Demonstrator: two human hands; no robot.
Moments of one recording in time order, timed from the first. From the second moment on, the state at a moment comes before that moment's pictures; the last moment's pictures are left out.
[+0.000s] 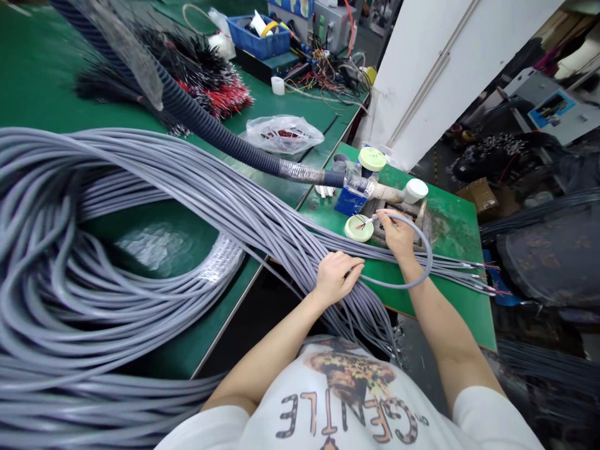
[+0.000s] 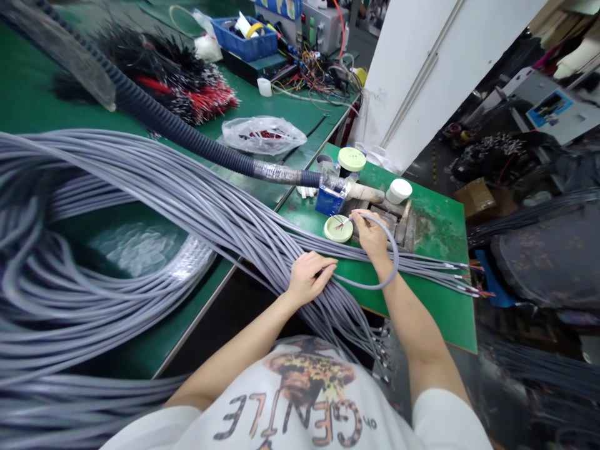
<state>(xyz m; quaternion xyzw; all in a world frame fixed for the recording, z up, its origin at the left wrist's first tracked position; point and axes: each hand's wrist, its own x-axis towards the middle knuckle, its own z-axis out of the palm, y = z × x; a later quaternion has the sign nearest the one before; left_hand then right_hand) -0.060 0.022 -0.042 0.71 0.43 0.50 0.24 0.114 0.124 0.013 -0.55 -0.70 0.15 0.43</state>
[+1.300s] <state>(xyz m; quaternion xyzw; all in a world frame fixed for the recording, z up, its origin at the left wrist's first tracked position) -0.059 0.021 -0.043 0.73 0.42 0.51 0.19 0.217 0.152 0.004 -0.62 -0.63 0.01 0.47</state>
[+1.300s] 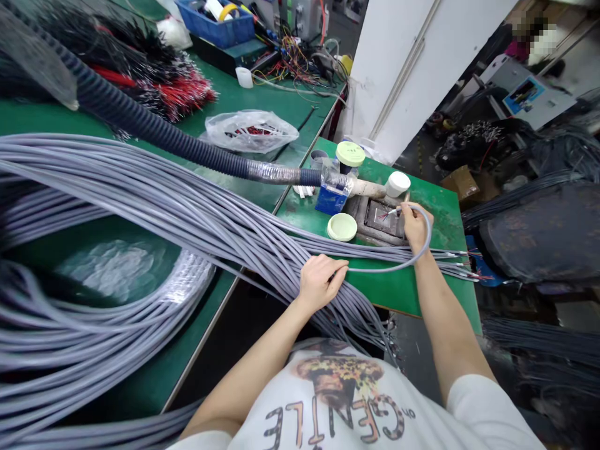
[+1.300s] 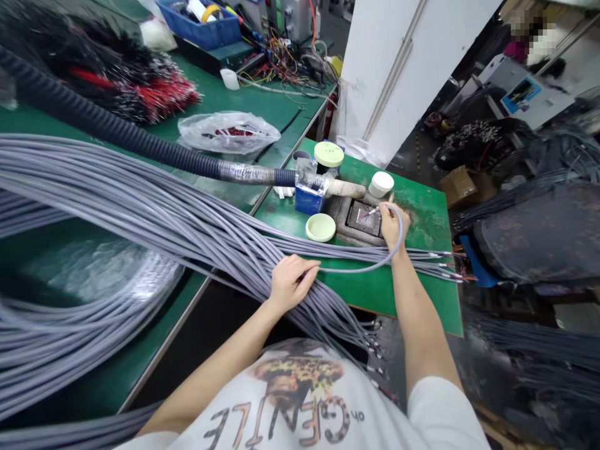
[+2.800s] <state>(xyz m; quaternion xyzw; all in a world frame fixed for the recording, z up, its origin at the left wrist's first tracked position) -0.004 -0.017 0.014 0.35 0.22 0.44 0.80 0.168 -0.086 0.062 -0.49 -0.77 0.21 0.36</state>
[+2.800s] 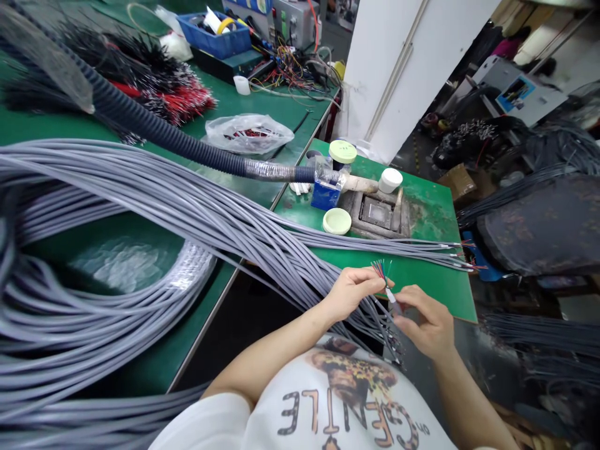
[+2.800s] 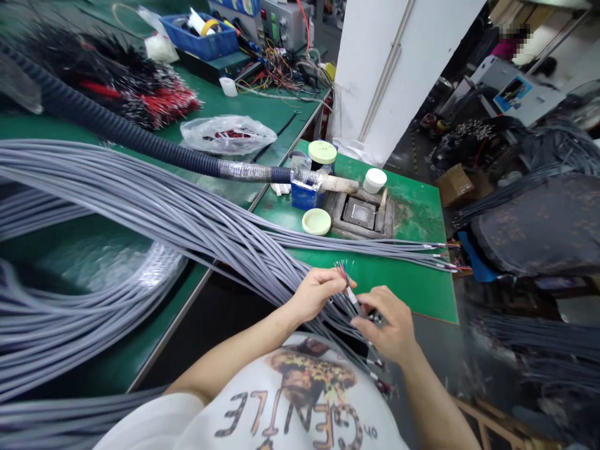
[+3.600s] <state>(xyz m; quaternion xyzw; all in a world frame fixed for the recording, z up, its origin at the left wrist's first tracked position) -0.003 -0.019 0.019 0.23 0.26 0.49 0.80 0.157 -0.089 0.052 -0.55 -0.74 0.22 0.33</state>
